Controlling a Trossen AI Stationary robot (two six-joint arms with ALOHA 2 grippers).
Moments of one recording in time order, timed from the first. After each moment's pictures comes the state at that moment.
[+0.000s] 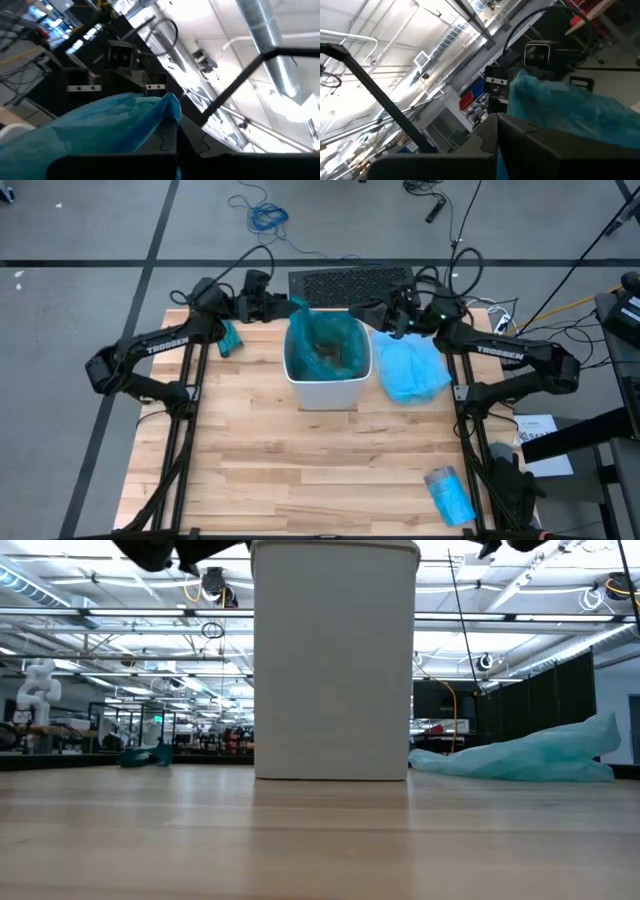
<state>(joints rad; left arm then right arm) 0.60 1.29 0.98 0.82 0.78 -1.17 -0.40 1.23 0.99 0.59 -0.40 0.92</state>
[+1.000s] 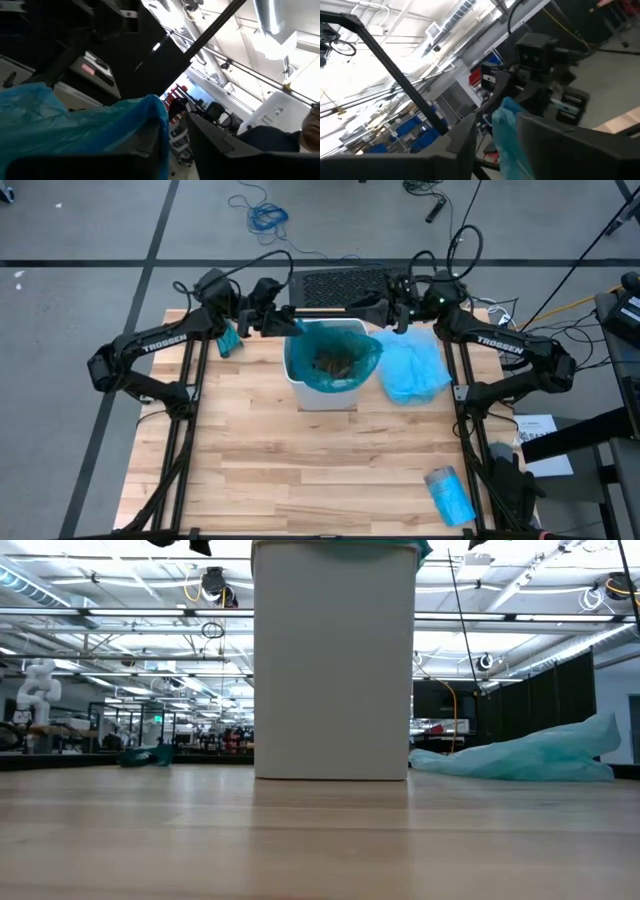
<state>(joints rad) 0.53 1.31 1.14 0.56 1.05 -1.05 -0.46 1.27 1.14 0.46 -0.63 0.88</state>
